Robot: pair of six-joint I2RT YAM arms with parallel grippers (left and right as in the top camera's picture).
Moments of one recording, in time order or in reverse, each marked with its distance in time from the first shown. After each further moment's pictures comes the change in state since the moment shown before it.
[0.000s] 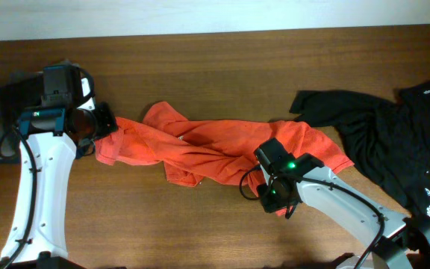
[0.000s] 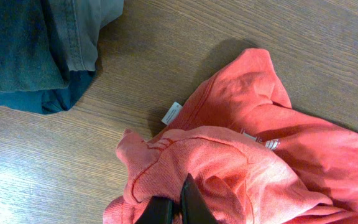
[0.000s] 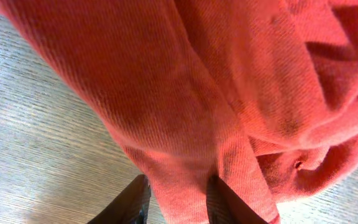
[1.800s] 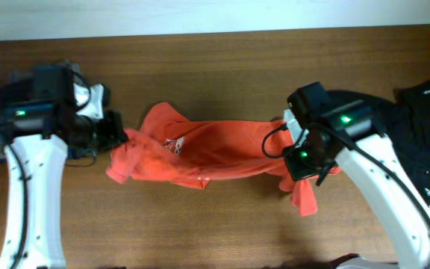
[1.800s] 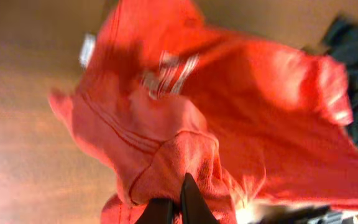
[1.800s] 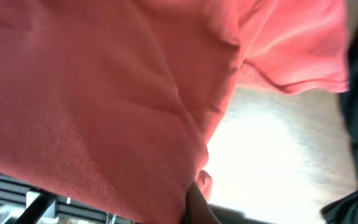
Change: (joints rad) left arm 0.005 -0.021 0.120 -0.316 0.326 0.144; right arm -0.179 -0.035 0.607 -0.625 0.036 -0.165
